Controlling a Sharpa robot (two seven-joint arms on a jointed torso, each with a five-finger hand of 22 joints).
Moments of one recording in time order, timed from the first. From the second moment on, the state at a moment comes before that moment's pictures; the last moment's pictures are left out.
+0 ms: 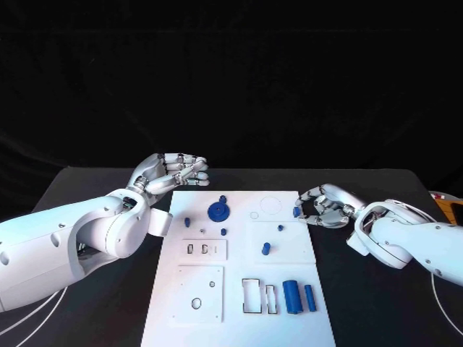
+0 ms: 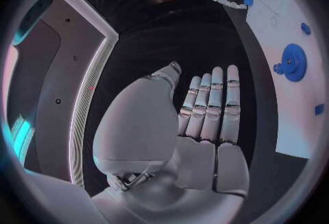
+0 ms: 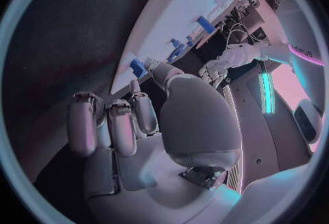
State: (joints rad) left arm 1.18 -0.91 0.00 1.60 -0.15 -0.35 0.42; left_hand 1.47 -0.17 0.31 0.28 0.06 0.89 0.22 0.25 0.16 1.05 0.17 0.10 0.07 1.01 0.12 0.31 0.26 0.17 0.94 0.23 0.31 0.11; right arm 1.18 -0.90 -0.15 1.37 -1.05 -0.37 0.17; right_hand 1.26 -0.20 0.46 0.01 0.19 0.83 0.18 0.19 0.38 1.38 0.09 1.39 1.31 1.47 0.02 1.55 1.31 0.05 1.42 0.12 1.41 1.31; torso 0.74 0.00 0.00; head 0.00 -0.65
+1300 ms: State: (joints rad) left arm 1.18 -0.91 0.00 1.60 -0.15 -0.35 0.41; left_hand 1.47 -0.17 0.31 0.28 0.06 0.89 0.22 0.25 0.16 1.05 0.17 0.09 0.07 1.01 0.12 0.30 0.27 0.17 0.94 0.23 0.31 0.11; right arm 1.18 -0.86 -0.15 1.35 -1.05 -0.41 0.15; right_hand 1.26 -0.14 0.51 0.00 0.09 0.91 0.16 0.22 0.40 1.41 0.08 1.41 1.31 1.46 0.01 1.55 1.31 0.05 1.44 0.12 1.43 1.31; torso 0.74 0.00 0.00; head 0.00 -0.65
